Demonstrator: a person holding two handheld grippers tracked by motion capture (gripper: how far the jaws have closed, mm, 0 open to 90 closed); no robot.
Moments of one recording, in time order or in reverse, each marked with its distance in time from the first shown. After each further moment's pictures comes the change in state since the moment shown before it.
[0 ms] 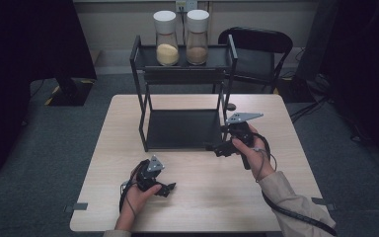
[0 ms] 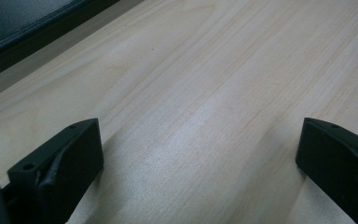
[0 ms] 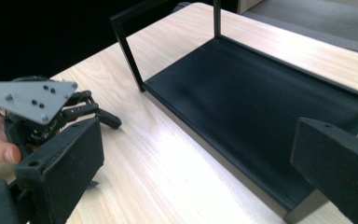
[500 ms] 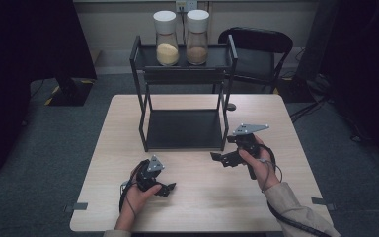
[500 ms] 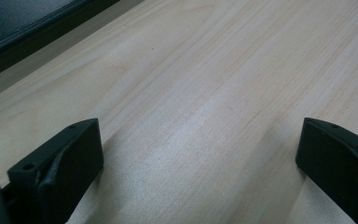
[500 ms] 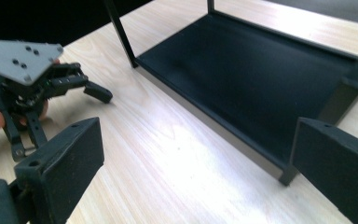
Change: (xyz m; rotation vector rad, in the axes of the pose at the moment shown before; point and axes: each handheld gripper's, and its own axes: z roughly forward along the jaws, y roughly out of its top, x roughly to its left) left arm 0.000 0.000 0.000 0.000 0.000 0.000; right arm -0.006 -0.037 -0.005 0.016 -0.012 0.022
